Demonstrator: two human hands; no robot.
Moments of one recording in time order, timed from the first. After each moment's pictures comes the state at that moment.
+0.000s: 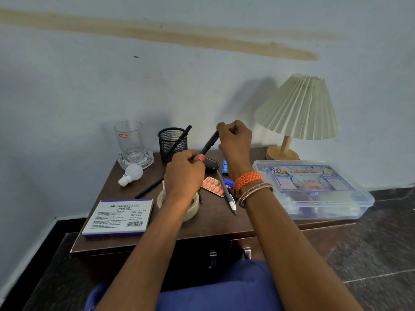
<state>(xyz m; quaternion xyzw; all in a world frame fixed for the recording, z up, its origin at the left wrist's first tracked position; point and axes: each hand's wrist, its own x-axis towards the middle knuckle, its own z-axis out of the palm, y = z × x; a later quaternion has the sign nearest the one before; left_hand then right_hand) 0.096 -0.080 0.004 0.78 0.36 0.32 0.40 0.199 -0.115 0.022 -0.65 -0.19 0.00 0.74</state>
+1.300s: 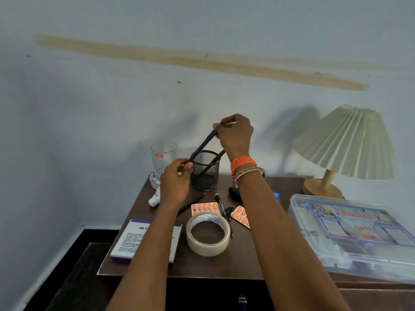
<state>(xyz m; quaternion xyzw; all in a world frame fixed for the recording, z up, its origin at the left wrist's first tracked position) 0.088 0.030 -0.020 0.73 0.35 0.44 0.41 0.214 -0.009 0.065 -0.68 -0.29 -0.01 0.68</state>
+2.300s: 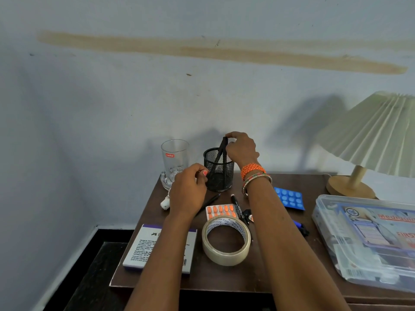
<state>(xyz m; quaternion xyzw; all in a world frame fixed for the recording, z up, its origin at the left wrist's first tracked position) 0.086 0.042 -0.035 0.81 0.33 0.40 0.27 0.244 0.026 0.015 -0.84 -0.30 0.04 0.45</state>
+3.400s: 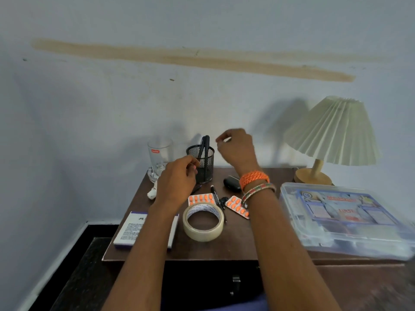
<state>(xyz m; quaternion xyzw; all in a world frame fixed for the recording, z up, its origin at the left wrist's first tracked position) 0.071 0.001 -0.002 0.85 0.30 0.35 0.24 0.202 -0.067 0.049 -0.81 -0.34 -0.01 0.47</state>
